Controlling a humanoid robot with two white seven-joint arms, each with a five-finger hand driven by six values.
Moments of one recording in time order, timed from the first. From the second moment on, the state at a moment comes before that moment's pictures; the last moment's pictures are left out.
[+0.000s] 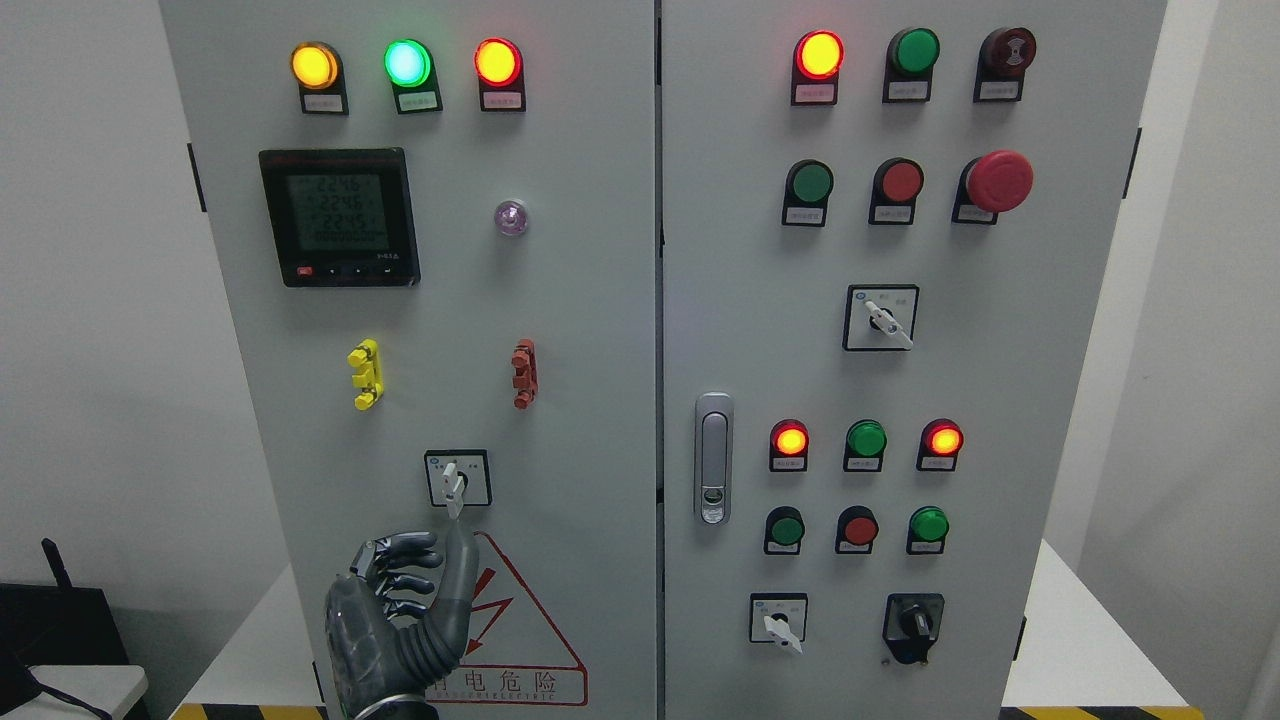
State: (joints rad) left arm -0.36 -0.11 -0.20 -1.87 -0.20 0.45 0.63; right arm 0.08 0.12 0.06 -0.13 0.00 0.09 0.12
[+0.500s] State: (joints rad) left arm -0.42 -0.11 -0.21 -1.86 -0.20 0.51 0.65; right arm 0.08 0.12 0.06 -0.13 0.00 0.09 0.12
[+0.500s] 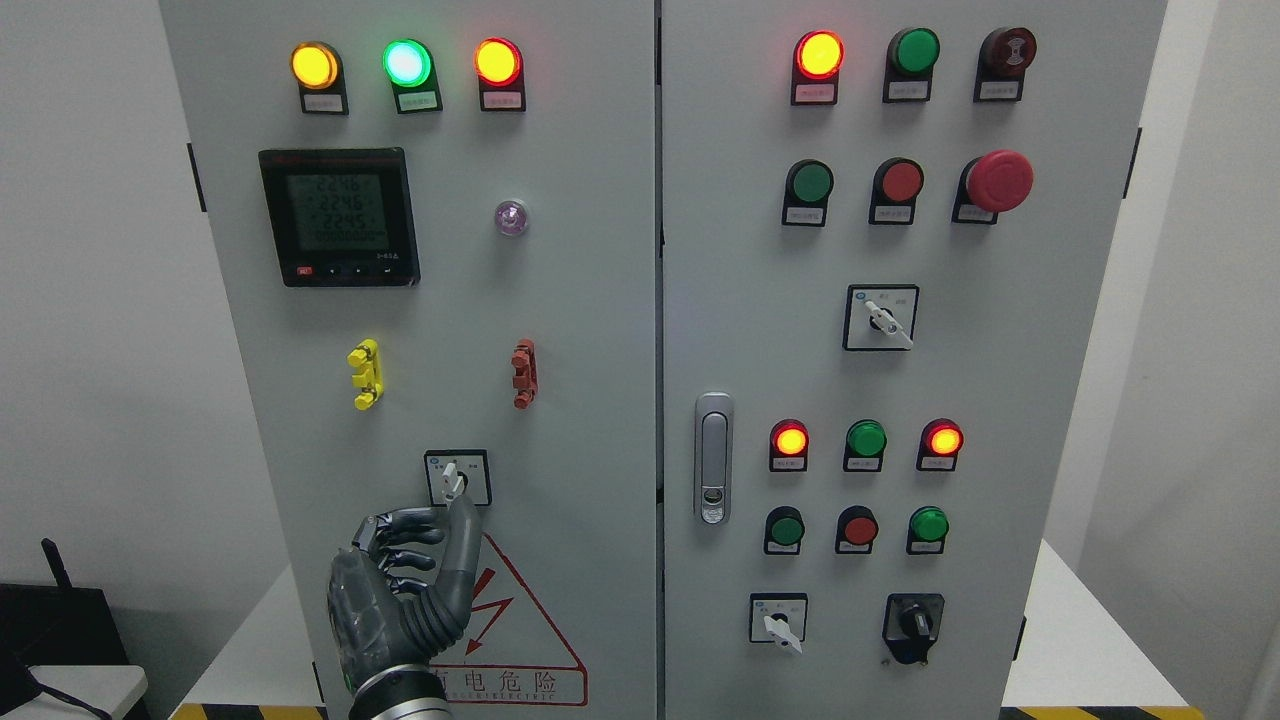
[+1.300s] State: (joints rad) left arm -0.47 -0.12 -0.21 -1.85 -0.20 0.59 0.65; right arm 0.08 0.12 0.06 -0.13 0.00 0.09 0.12
